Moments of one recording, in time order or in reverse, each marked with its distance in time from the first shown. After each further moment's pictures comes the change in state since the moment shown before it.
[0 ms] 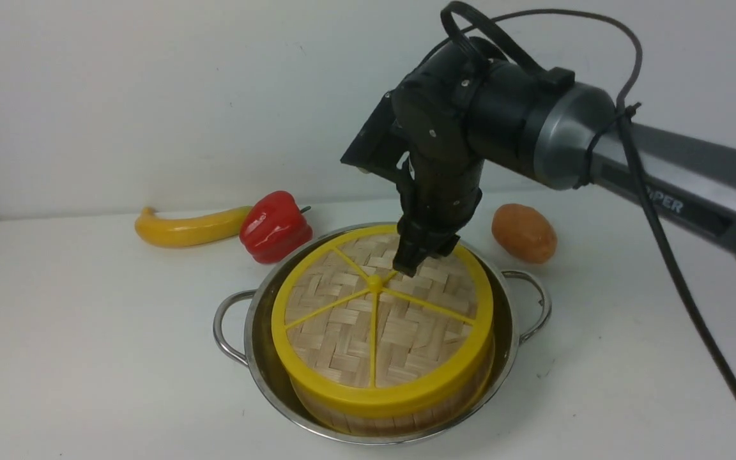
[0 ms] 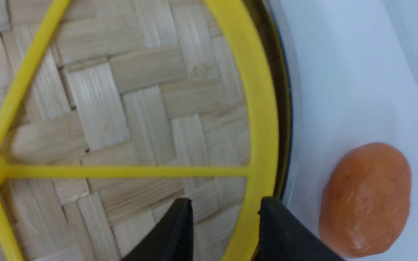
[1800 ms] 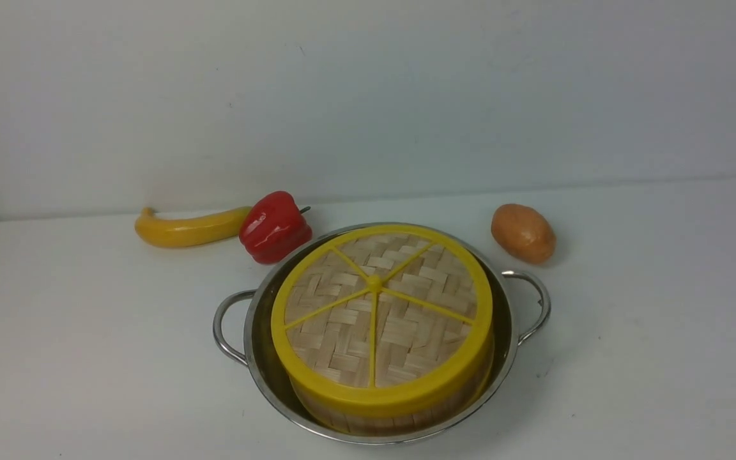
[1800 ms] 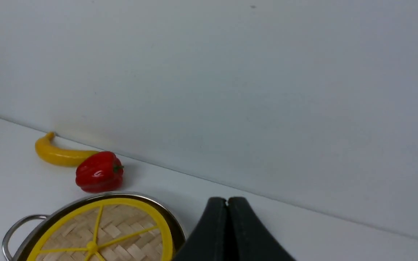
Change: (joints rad) right arm -0.125 -1.211 0.609 -0.031 -0.231 0.519; left arm 0.000 0.000 0.000 0.000 0.000 0.000
